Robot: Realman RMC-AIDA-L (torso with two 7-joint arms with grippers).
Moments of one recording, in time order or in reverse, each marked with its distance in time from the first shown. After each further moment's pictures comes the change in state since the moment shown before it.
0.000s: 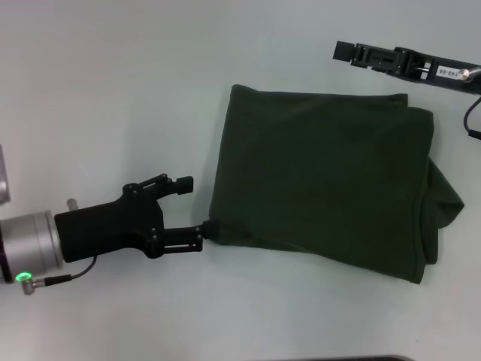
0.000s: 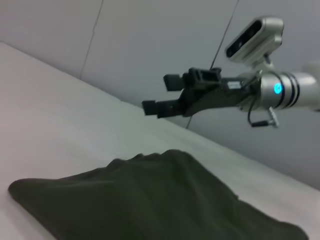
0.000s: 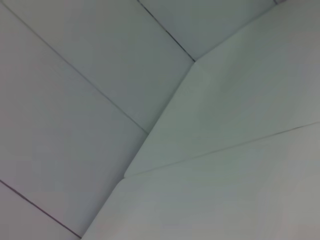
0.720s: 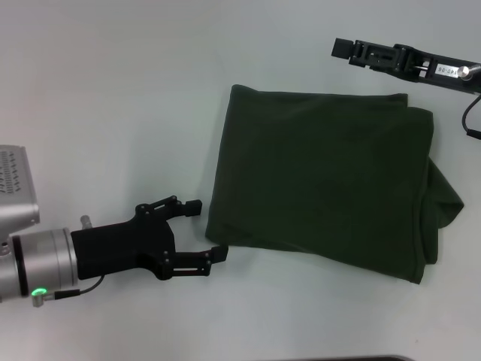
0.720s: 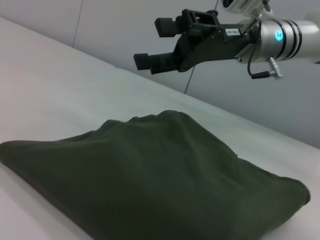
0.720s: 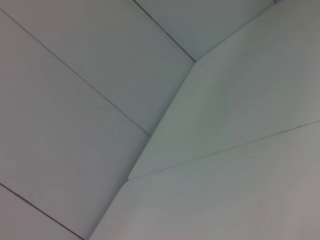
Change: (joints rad) left arm 0.005 -0.004 0.073 -0.044 0.014 -0.088 0.070; right arm -0.003 0.009 0.001 -0.015 0.002 -0.008 0.030
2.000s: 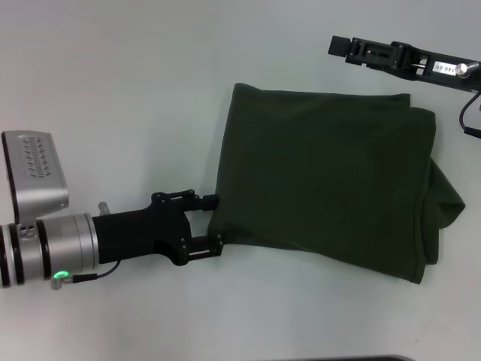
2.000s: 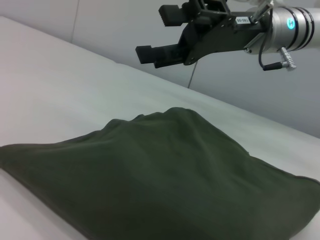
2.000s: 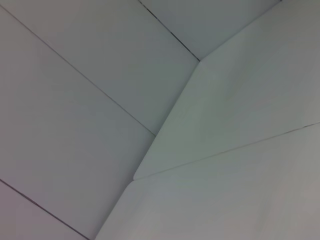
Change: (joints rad) left arm -0.072 0.003 0.003 -0.079 -0.007 -0.089 0.027; right arm 0.008 0.002 0.003 0.000 0.000 -0.007 0.005
